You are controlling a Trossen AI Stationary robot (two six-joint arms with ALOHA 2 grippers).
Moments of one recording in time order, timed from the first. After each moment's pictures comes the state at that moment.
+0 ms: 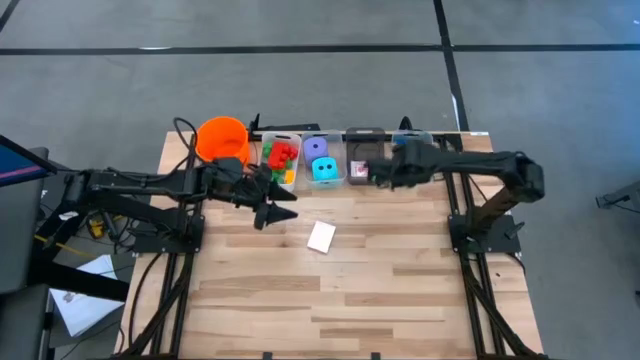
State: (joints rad) left arm 0.07 1.07 0.84 -0.06 0.16 -0.55; right arm -0.19 1.57 1.37 -1.50 0.47 1.31
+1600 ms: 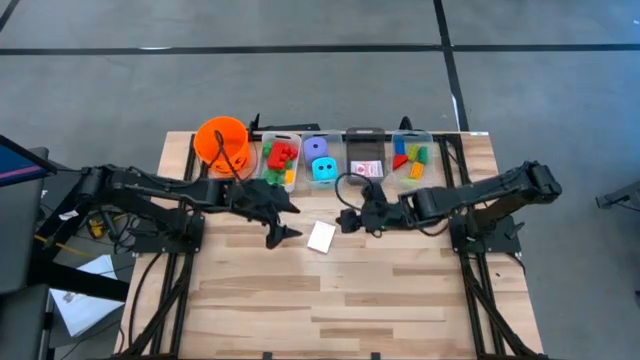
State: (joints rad) left arm -0.01 1.24 0.84 -0.19 0.04 -0.27; right arm 0.20 1.46 1.18 -0.54 0.37 1.41
